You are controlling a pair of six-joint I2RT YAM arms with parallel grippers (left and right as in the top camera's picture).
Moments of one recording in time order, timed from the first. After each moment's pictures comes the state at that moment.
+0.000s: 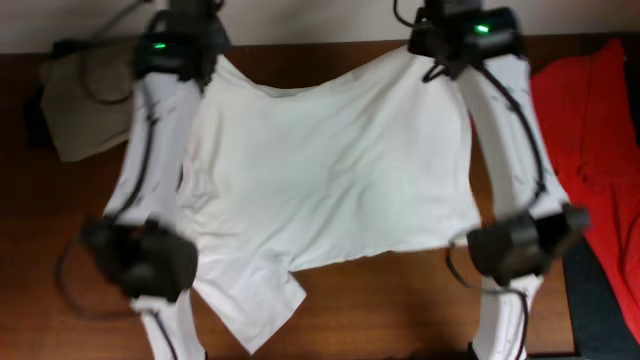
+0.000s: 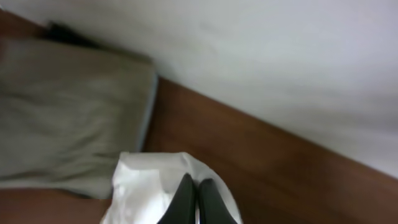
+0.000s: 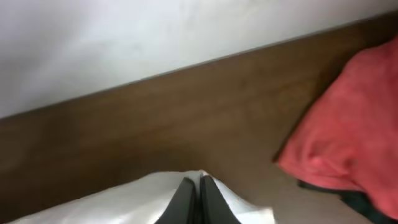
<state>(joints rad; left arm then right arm) -0.16 2.15 2.18 -0.78 -0.38 -0.46 0.21 2.19 2.40 -1.08 0.35 0.39</state>
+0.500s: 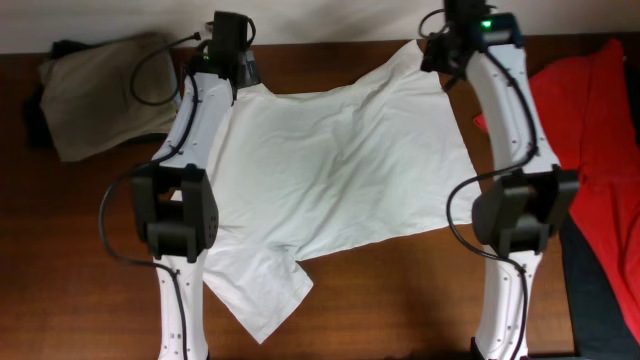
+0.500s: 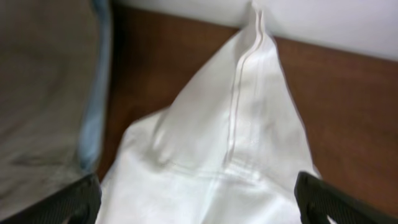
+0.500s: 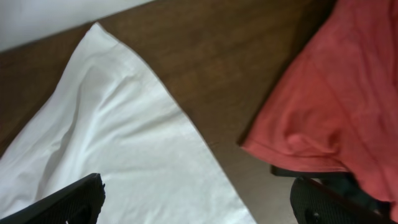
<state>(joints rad) -0.16 2.41 2.23 -0.77 -0.38 -0.32 0.07 2.32 2.40 -1.16 0.30 0.38</state>
